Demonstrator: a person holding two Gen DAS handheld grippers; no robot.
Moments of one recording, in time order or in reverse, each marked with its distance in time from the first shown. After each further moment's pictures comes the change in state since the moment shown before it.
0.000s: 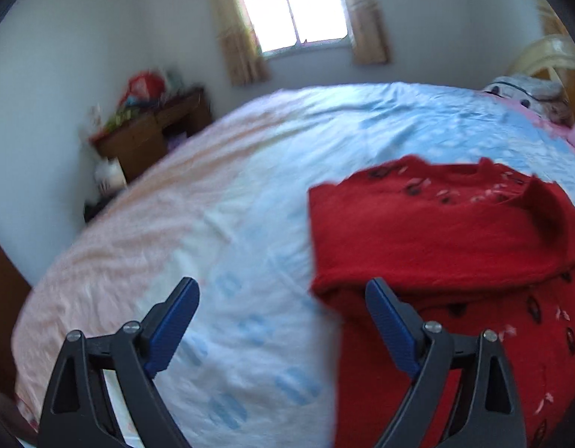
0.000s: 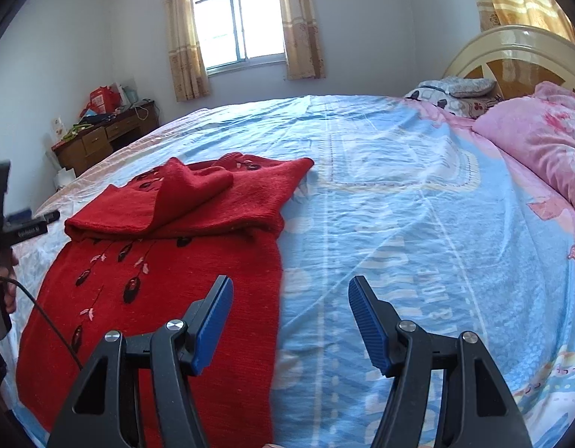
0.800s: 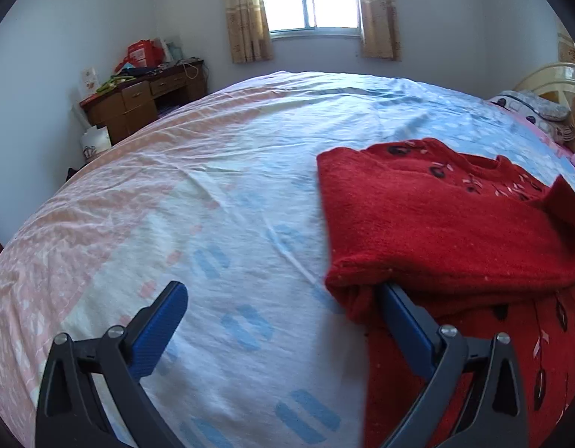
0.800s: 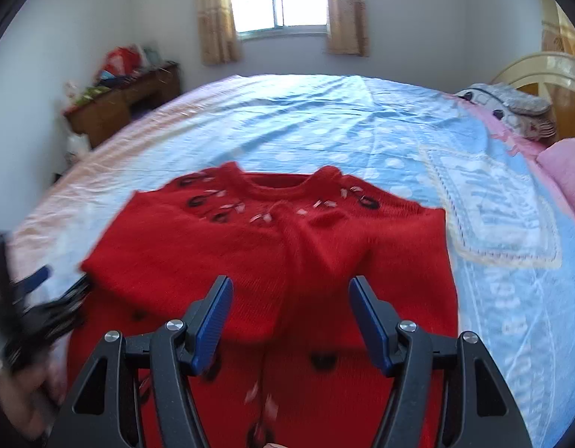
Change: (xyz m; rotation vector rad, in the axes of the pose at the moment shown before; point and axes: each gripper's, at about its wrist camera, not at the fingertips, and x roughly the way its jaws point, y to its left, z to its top) left arm 0.046 0.011 -0.022 -0.080 0.040 -0.070; right arm 0.109 0.139 0.094 -0.103 0.153 -0.002
